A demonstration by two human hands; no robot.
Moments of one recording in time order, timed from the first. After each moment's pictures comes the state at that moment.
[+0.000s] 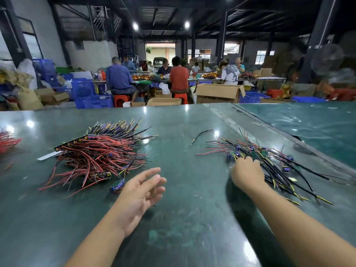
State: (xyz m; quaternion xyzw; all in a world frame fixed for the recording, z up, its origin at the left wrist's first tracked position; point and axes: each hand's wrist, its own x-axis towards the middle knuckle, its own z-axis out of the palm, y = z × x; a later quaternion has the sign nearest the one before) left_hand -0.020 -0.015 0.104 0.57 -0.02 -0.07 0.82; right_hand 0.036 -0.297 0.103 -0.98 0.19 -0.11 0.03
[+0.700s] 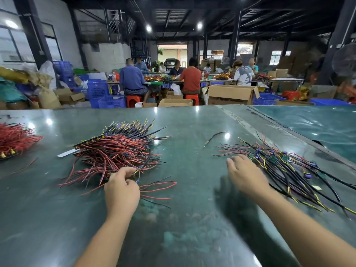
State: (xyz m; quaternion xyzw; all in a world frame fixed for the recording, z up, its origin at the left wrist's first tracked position) left_hand 0.013 0.031 0.086 0.84 0.14 0.28 0.45; right_hand 0.036 -0.258 0.111 -0.96 0.07 -0.16 0.21
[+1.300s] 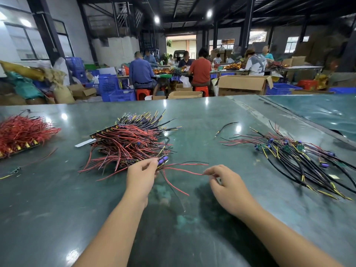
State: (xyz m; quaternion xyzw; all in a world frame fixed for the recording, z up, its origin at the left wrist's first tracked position) left_hand 0.005 0.018 0.095 0.71 0.13 0.15 0.68; right_hand -0.016 -0.189 0.080 -0.90 -0.10 -0.15 0.39
